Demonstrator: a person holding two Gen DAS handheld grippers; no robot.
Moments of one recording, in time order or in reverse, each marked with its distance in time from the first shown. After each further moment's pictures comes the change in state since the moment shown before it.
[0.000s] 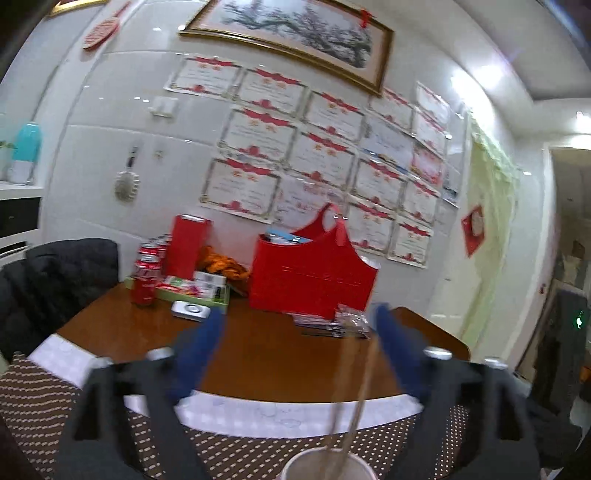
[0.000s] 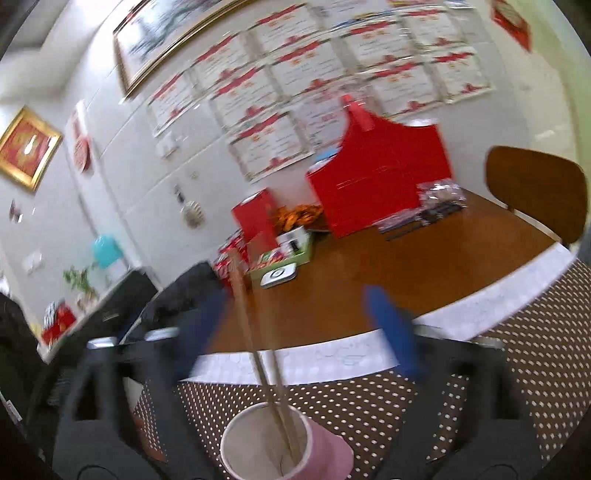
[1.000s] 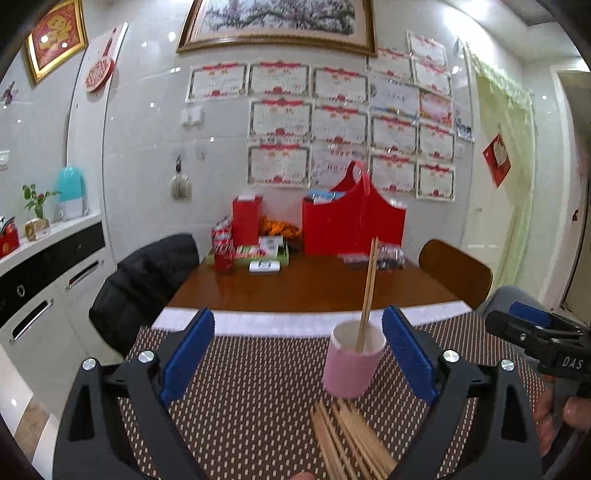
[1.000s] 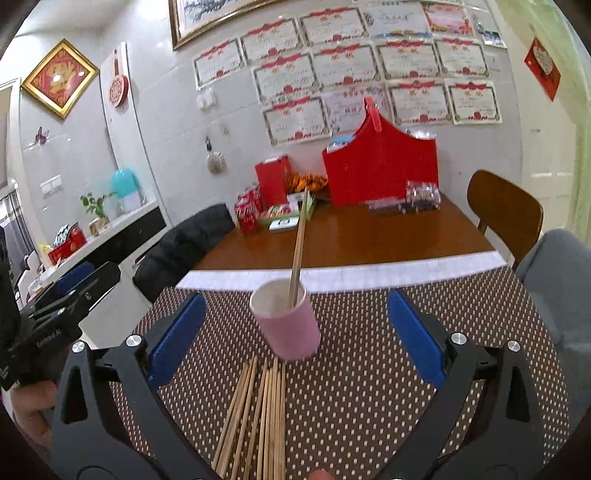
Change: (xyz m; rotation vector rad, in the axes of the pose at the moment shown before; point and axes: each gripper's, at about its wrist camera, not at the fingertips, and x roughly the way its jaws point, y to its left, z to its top) left arm -0.173 -0.029 0.005 0.192 0.208 0.205; right arm -0.158 0.047 -0.030 -0.235 0.188 -0.031
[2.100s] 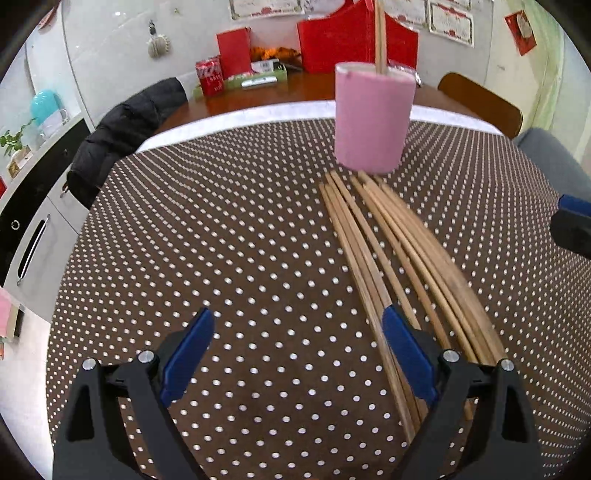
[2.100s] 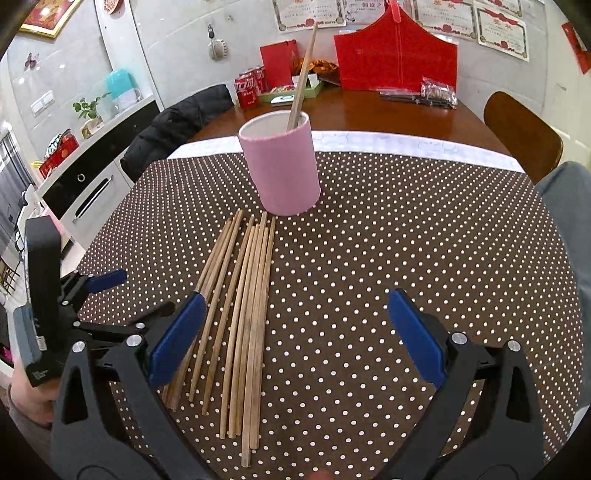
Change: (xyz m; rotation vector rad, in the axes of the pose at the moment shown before) left arm 0.068 -0.010 -0.165 0.103 0.599 0.057; right arm 0.041 -0.003 -0.097 -0.074 0.399 -0.006
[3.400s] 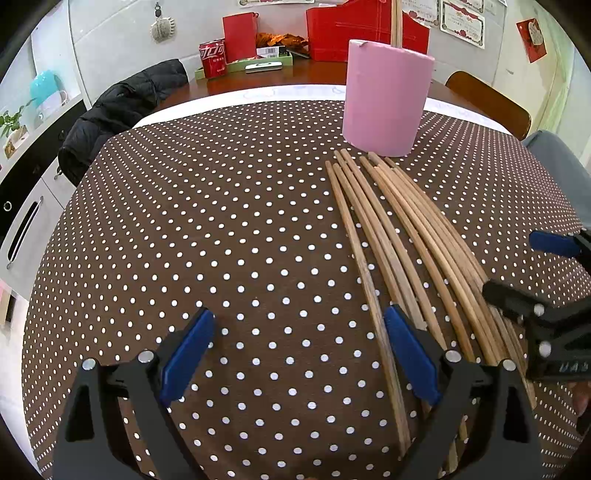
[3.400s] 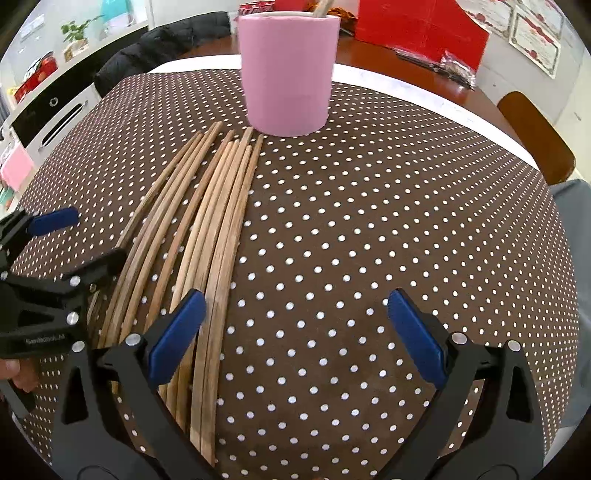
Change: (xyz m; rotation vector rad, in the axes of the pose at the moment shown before) left arm 0.027 0.003 -0.012 -0.052 0.016 -0.017; right arm 0.075 0.010 -0.027 -0.145 0.170 -0.171
